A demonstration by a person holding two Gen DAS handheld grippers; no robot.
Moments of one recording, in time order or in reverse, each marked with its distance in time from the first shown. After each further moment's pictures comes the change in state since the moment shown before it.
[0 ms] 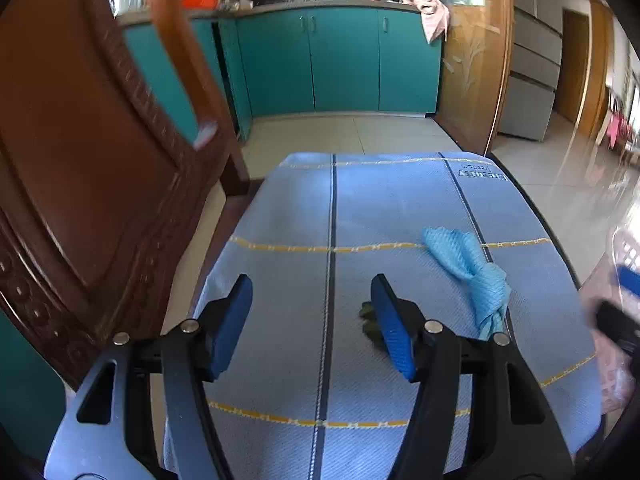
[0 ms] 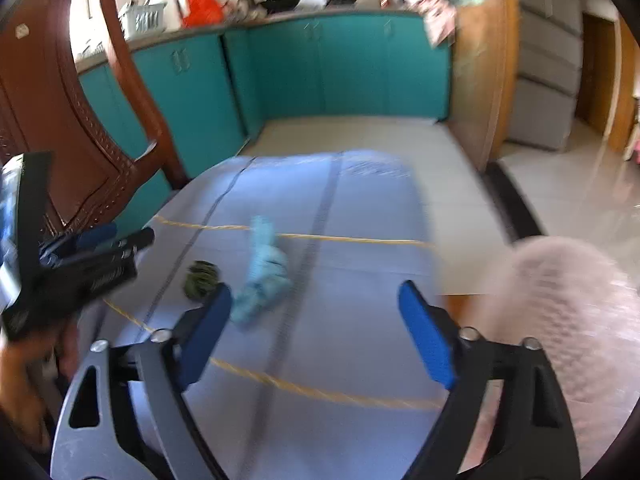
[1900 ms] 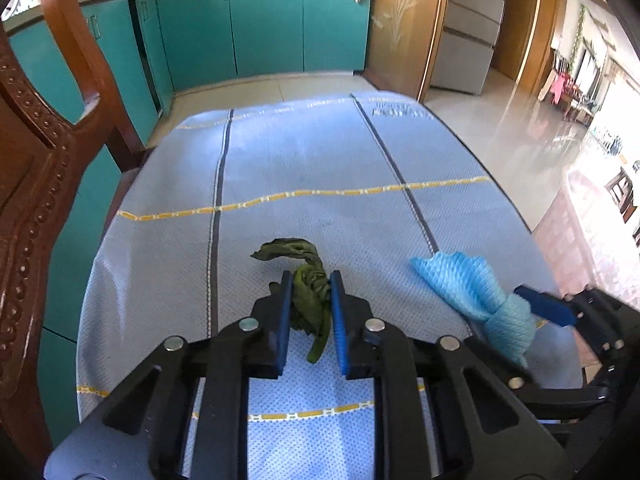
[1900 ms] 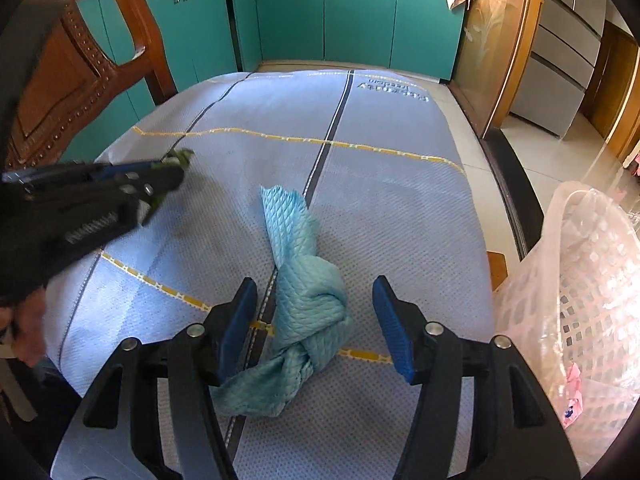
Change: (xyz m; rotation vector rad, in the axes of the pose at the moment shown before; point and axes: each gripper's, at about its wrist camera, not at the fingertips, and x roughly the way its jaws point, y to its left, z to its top) left arm 0.037 -0.054 -0.013 0.142 0.116 -0.231; right arm 0.049 0.015 -0.048 -0.085 0.165 -0.085
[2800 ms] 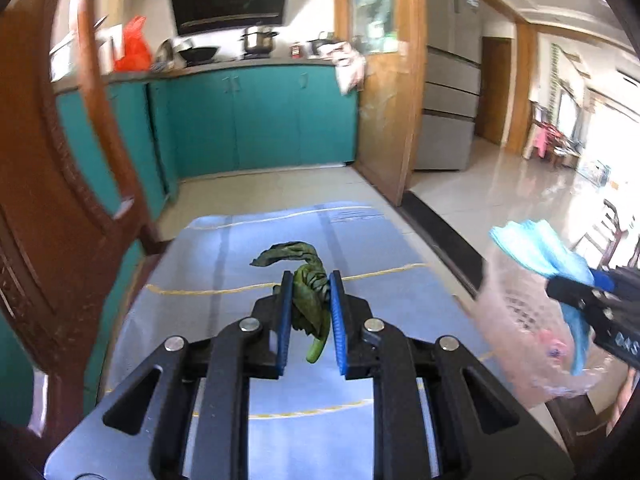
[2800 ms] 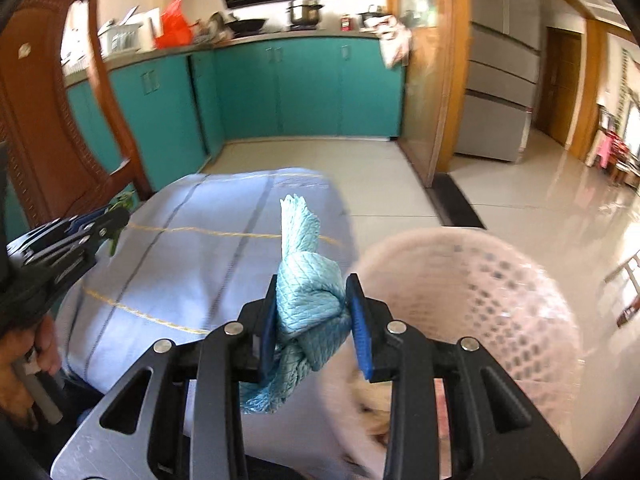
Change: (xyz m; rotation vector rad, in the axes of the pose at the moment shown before) left arm -0.107 -0.062 -0.006 0.043 -0.345 0.001; right arm -0.142 -0.092 -0.018 0.128 -0.268 -0.094
